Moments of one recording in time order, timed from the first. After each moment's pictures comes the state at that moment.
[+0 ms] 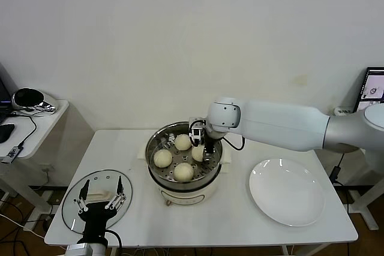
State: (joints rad) left arm 1.75 -1.37 -0.52 -2.28 -0.09 0.07 -0.30; right arm 0.51 1.13 -1.35 1.38 0.60 -0.72 -0.69
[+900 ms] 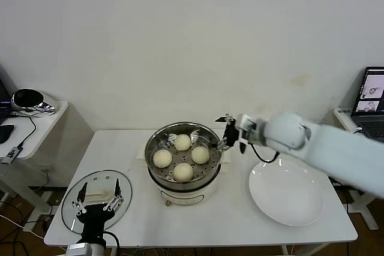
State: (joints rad) left arm 1.75 -1.37 -0.54 -2.23 -0.07 0.07 -0.31; right arm 0.12 0.61 -0.88 1.78 0.67 -0.37 -0.19
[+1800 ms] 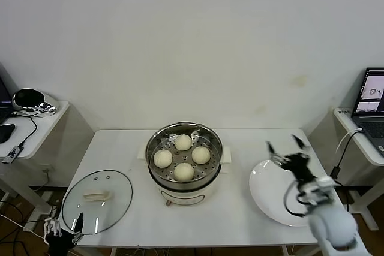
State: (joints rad) left arm 1.84 -1.25 -0.81 -1.93 0.90 -0.06 -0.22; right arm -1.36 1.14 0.71 1.96 0.33 -0.11 -0.03
